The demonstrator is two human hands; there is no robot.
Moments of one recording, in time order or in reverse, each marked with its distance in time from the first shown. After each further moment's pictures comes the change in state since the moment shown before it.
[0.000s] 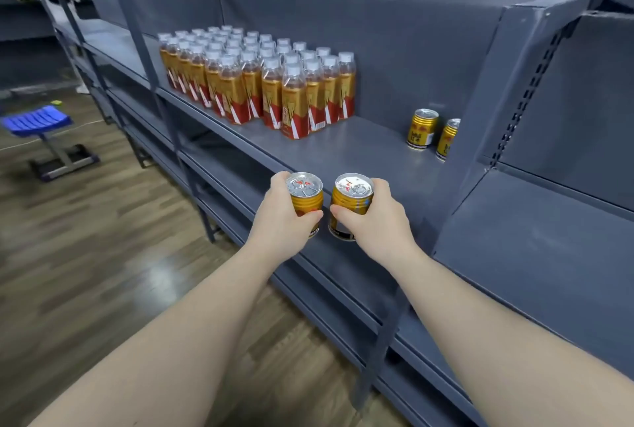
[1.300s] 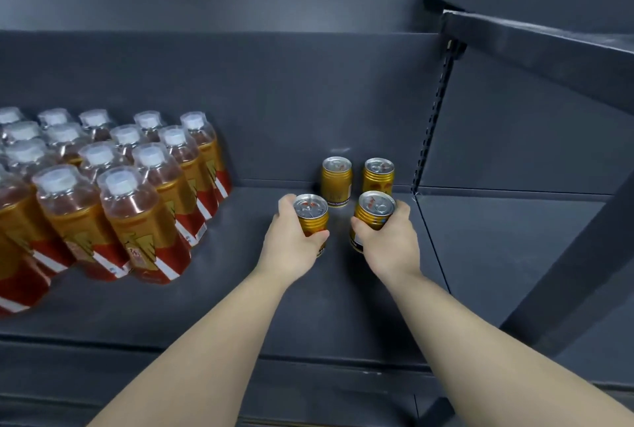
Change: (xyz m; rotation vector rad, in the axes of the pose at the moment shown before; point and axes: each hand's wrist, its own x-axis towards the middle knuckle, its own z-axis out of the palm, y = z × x) left_hand 0.290 0.040 0.144 -0.100 -0.579 0.329; right_hand 0.207 0.053 -0.014 0.040 0.819 0.540
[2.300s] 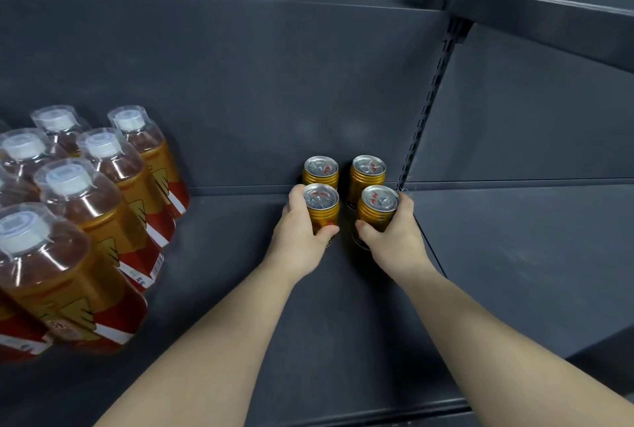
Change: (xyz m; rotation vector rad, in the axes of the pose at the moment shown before) left_hand 0.074 -0.013 0.036 -0.048 -0.213 0.136; right_hand 0.043 0.008 0.012 -0.014 0.019 0.051
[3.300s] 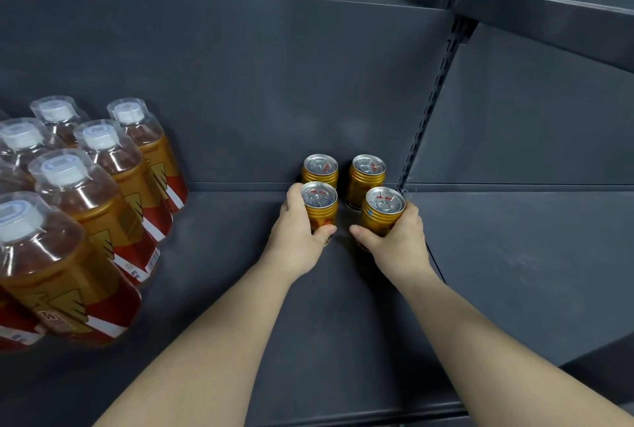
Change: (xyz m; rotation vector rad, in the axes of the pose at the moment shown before) left_hand -0.001 0.000 0.002 0.009 0.011 -0.013; right_hand 0.000 0.008 -0.004 -0.094 0.027 0.023
